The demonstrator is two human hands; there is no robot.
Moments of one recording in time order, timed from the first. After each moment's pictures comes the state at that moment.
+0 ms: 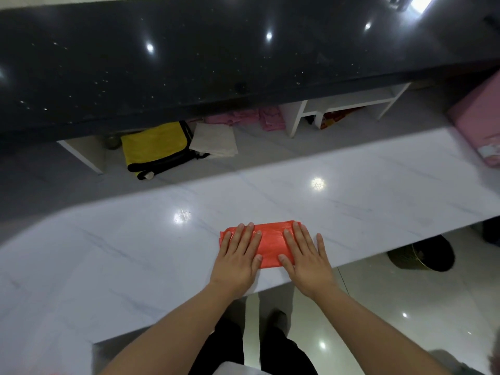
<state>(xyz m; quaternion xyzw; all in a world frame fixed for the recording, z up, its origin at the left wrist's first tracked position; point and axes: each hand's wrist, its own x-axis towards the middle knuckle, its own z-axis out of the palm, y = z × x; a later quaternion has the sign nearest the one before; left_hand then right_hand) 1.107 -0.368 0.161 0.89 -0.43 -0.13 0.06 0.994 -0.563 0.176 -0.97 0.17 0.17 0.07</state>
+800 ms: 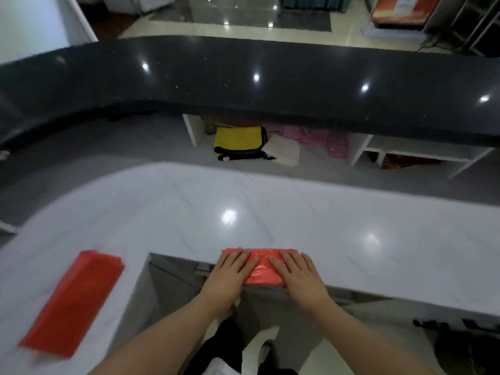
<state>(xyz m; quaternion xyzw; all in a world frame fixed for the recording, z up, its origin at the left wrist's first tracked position) 1.009 -0.284 0.219 0.94 -0.32 -0.14 -0.01 0.981 -0.518 0.220 -0.98 -0.16 0.15 -0.01</state>
